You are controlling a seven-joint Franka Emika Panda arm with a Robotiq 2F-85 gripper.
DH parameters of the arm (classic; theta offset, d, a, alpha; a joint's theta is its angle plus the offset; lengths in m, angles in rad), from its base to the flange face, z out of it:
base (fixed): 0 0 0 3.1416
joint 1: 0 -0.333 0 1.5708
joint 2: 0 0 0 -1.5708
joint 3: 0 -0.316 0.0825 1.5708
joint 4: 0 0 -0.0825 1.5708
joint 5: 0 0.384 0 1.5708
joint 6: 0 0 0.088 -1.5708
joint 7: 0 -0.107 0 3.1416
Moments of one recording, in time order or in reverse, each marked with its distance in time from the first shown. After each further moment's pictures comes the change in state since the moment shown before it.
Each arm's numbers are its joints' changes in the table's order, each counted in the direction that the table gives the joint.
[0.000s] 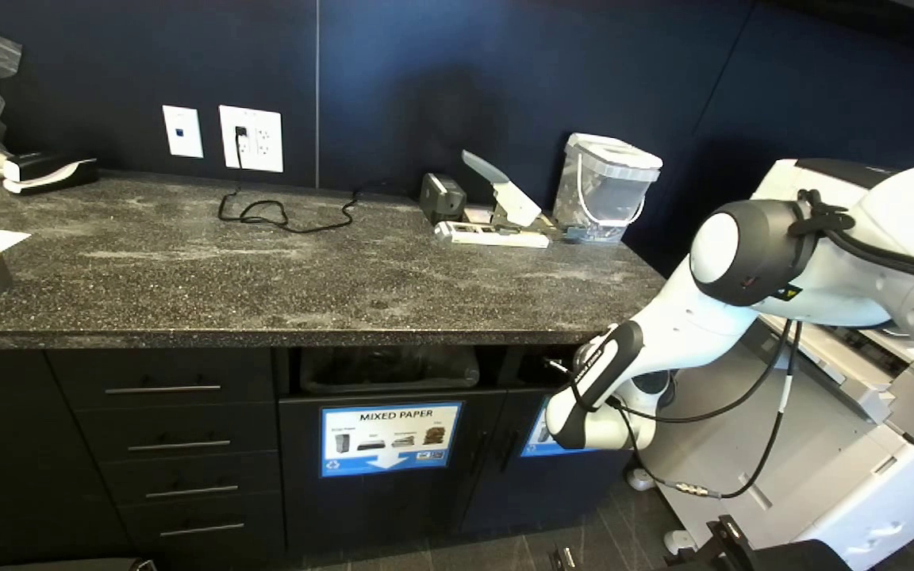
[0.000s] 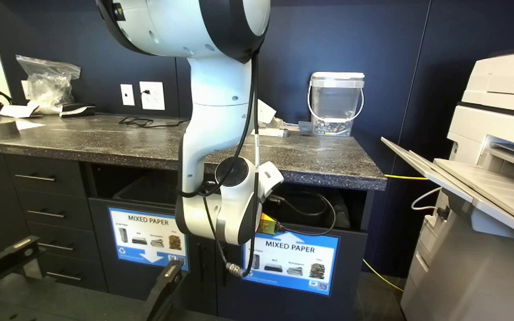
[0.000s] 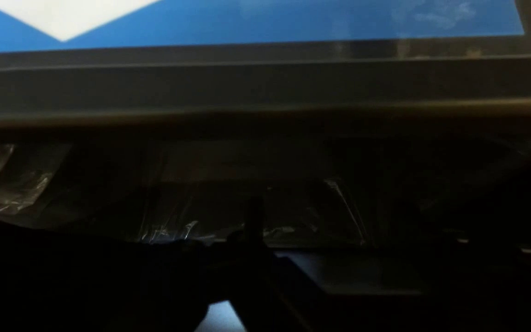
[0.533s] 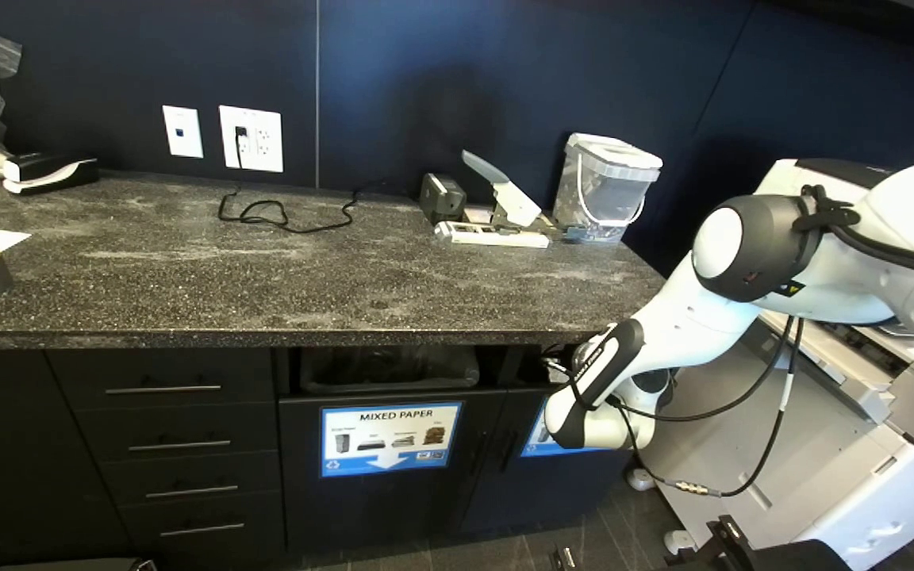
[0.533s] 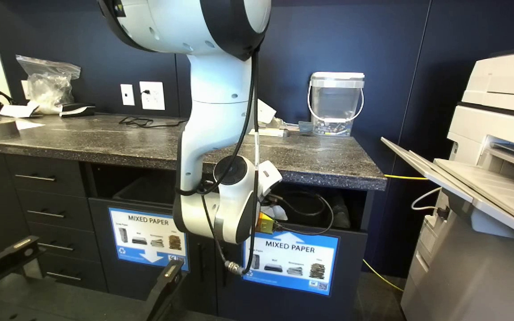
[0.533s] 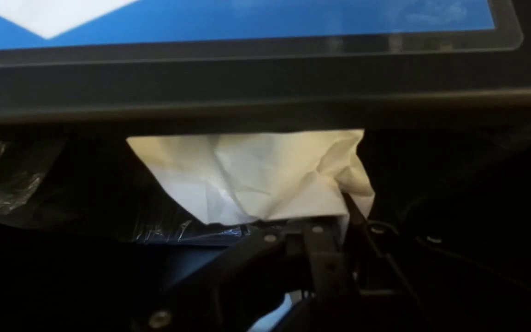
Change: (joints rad) arm 0.005 -0.012 -0.013 0.018 -0.006 0.003 0.000
